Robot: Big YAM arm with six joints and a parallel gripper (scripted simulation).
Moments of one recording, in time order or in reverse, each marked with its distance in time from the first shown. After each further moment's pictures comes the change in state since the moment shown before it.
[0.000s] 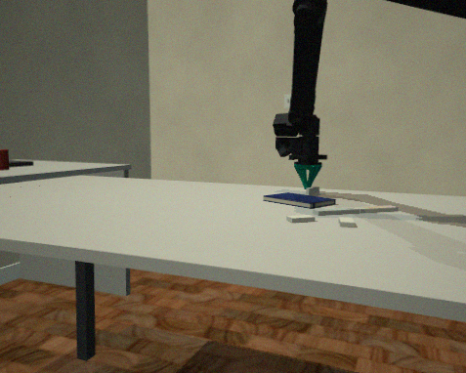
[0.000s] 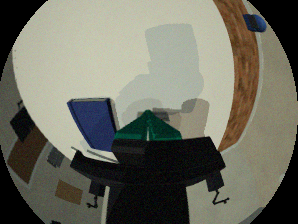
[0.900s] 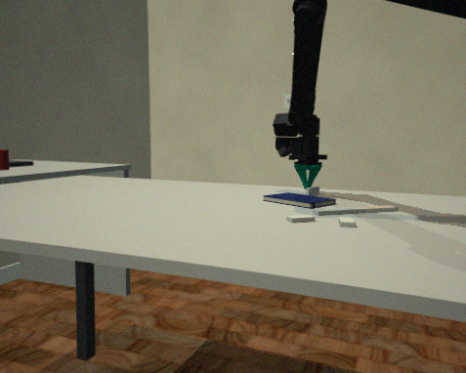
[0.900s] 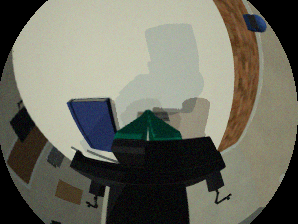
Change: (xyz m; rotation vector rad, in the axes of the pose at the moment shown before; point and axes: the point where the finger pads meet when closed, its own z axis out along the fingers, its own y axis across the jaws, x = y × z) arm 0.000 0.000 0.000 0.000 0.000 0.000
